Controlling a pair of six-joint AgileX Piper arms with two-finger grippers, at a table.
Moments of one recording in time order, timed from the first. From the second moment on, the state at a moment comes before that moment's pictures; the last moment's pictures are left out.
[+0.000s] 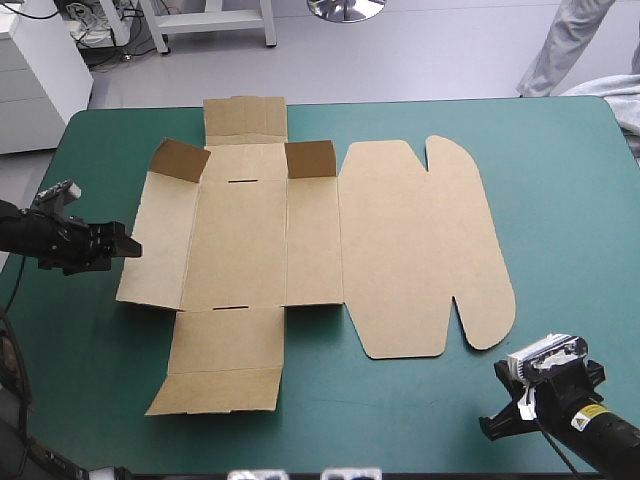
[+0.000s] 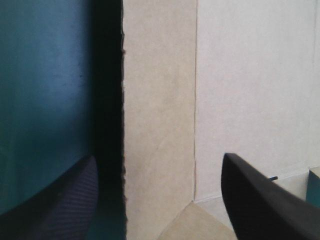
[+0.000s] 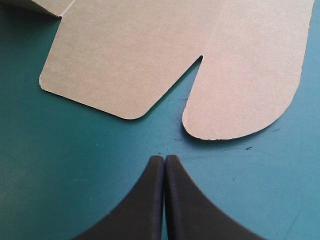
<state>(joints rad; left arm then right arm) 0.46 1.69 -1.29 -0.63 1.21 0.61 0.16 0.40 -0.40 0.36 0.79 -0.47</state>
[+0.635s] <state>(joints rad) 0.42 1.92 -1.43 -0.66 1.20 0.62 0.16 0.40 -0.40 0.36 0.79 -0.47</state>
